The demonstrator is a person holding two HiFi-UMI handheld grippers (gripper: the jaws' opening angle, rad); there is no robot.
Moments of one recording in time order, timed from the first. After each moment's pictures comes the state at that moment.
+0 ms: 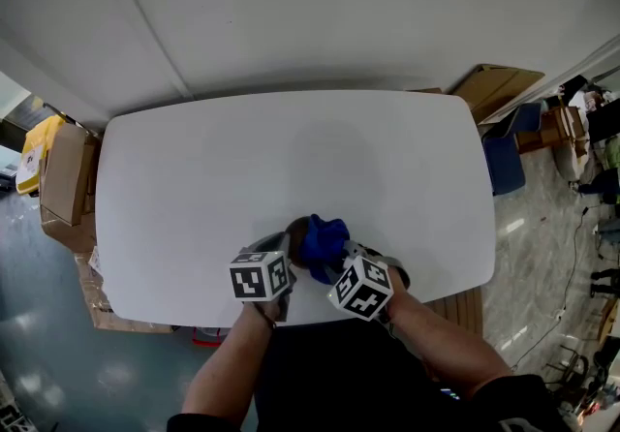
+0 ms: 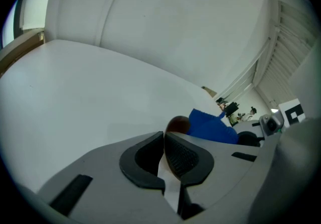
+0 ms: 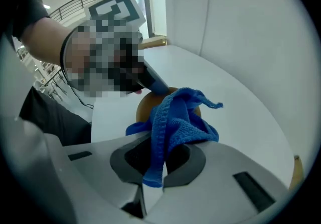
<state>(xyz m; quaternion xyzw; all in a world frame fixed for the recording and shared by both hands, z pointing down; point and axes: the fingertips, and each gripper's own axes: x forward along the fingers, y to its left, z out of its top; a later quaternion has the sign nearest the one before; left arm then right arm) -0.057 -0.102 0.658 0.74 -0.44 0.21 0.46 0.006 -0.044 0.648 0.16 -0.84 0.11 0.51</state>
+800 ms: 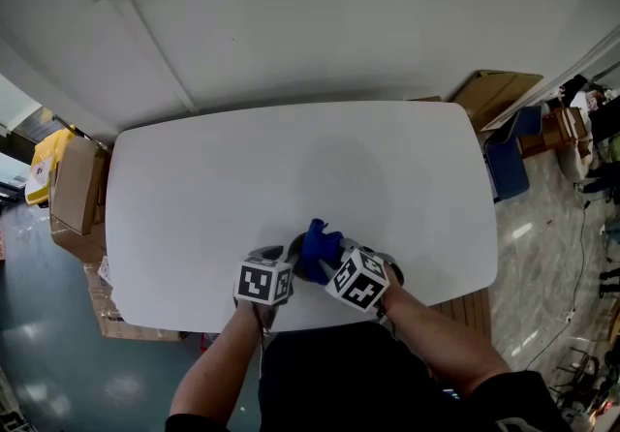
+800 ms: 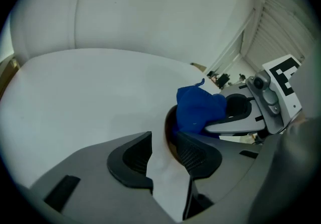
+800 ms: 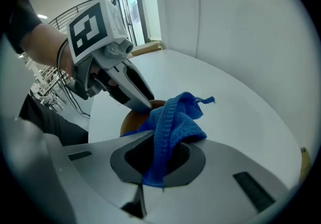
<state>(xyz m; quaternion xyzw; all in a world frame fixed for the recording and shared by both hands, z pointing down) -0.053 -0.077 0.670 0.78 -0.34 0.33 0.41 -0.004 -0.060 0.648 0.18 -0.85 0.14 0.48</state>
